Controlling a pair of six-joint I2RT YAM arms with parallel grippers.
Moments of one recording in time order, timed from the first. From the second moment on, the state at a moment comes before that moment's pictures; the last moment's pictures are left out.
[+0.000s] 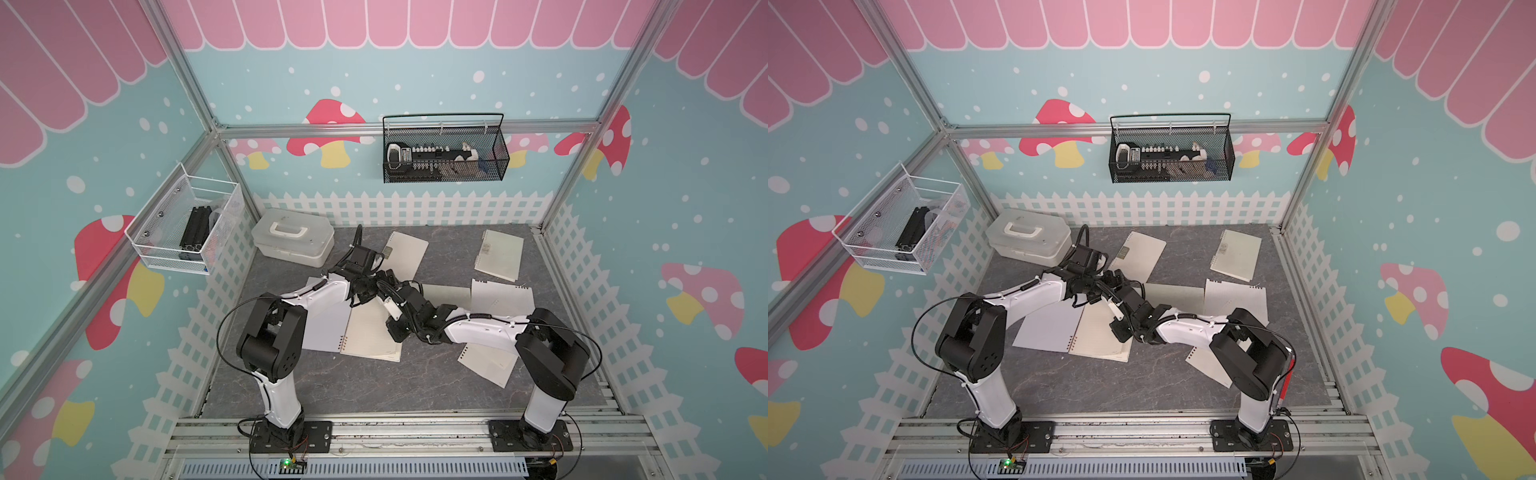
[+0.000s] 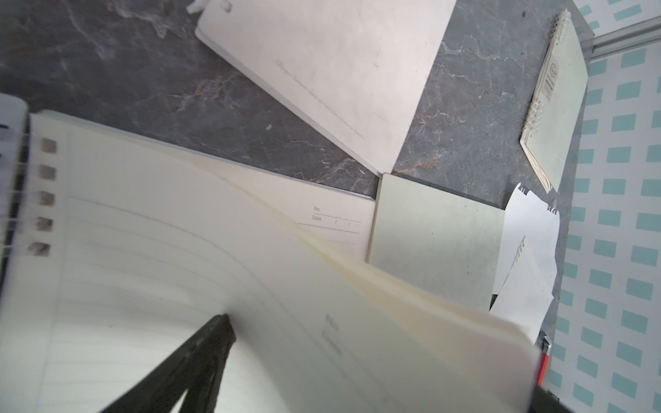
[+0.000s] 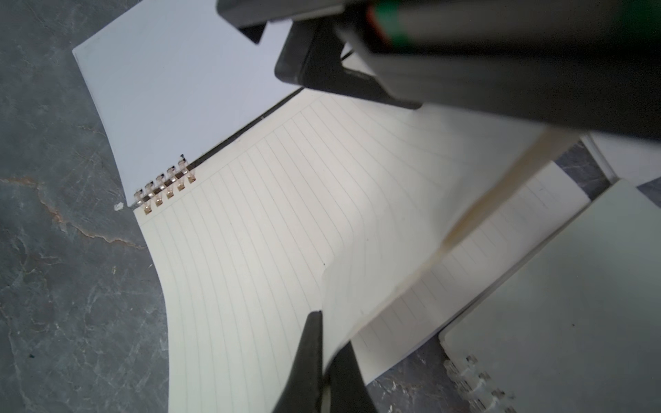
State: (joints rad) left arm -0.43 1.83 1.24 -0.36 0.26 -0.69; right arm 0.90 1.77 1.08 -0.15 -0.03 0.10
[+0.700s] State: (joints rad) left arm -0.44 1.73 1.25 -0.52 0.17 -0.58; right arm 0.95 1.77 1.13 -0.22 0.04 -0.05
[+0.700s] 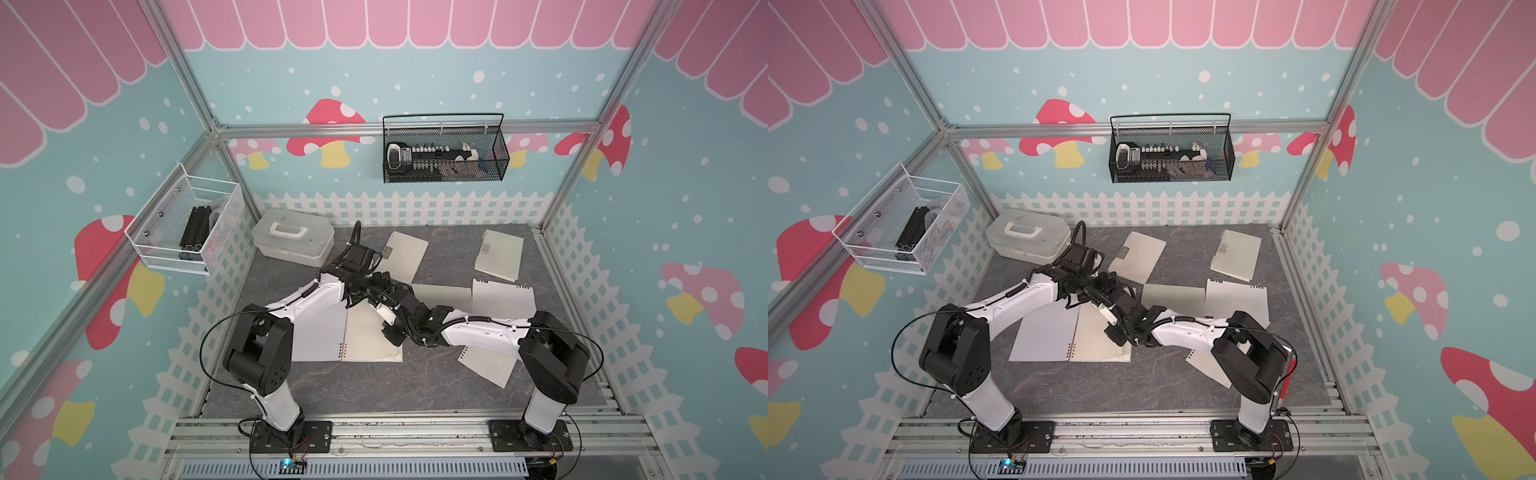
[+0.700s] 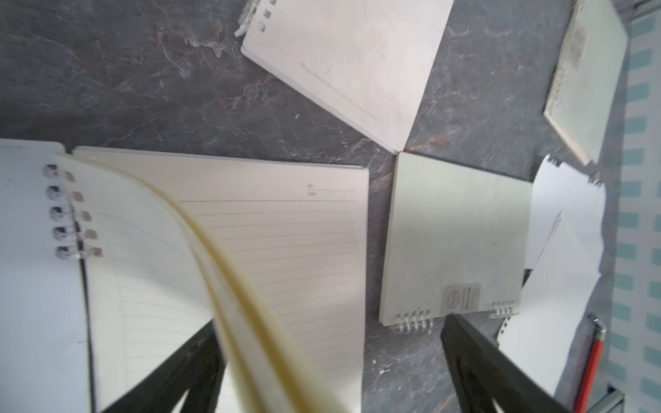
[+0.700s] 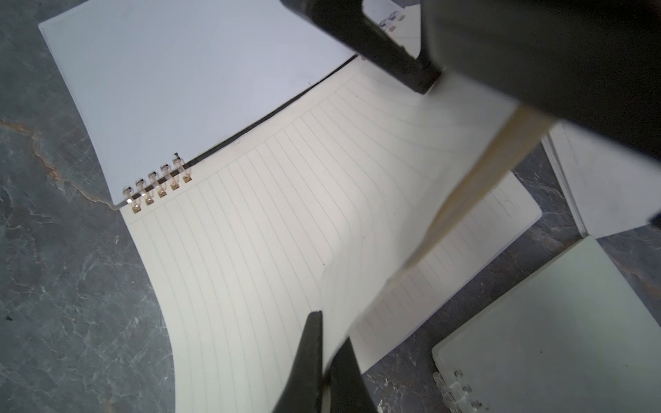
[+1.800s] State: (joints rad) left arm -0.35 1.71 1.17 -0.45 0.29 -0.65; right arm 0.72 1.86 0.94 0.40 -0.61 0.47
